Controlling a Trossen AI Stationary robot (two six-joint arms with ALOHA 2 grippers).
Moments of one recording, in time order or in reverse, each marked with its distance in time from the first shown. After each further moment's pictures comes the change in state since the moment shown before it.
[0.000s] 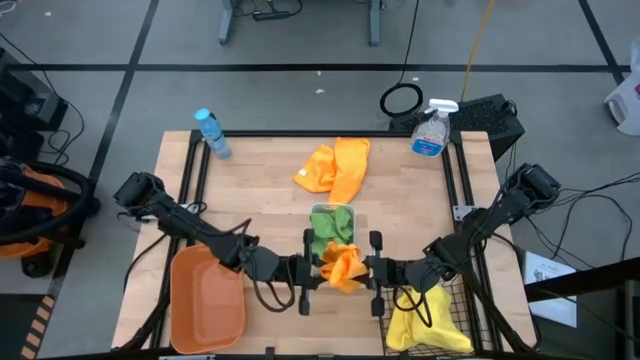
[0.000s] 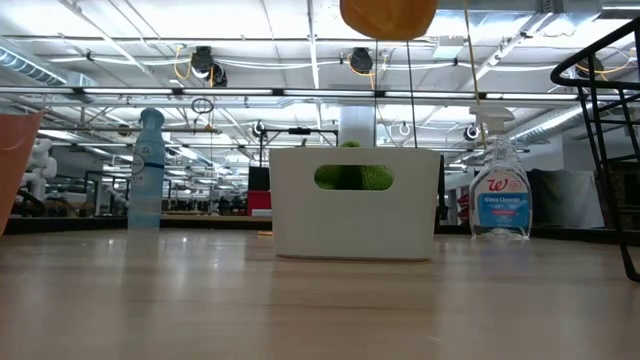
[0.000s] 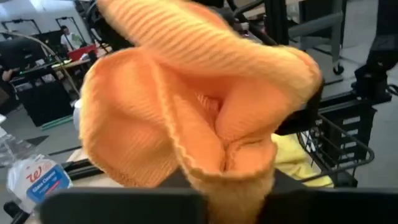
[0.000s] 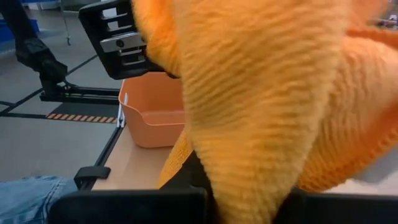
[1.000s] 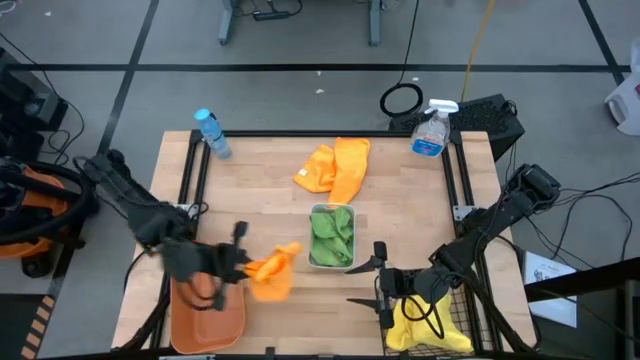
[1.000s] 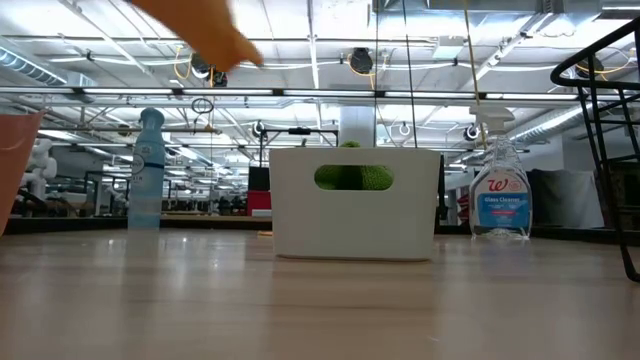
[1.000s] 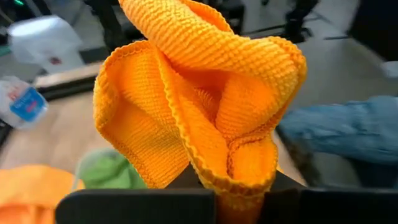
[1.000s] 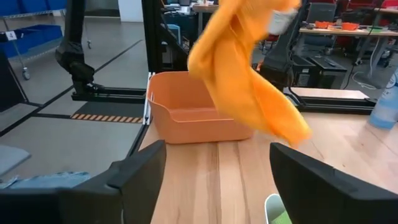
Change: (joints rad) left arm -0.234 -0.467 0.000 -0.855 -0.046 -0.353; right arm 0.074 0.001 0.000 -0.004 0.004 0.052
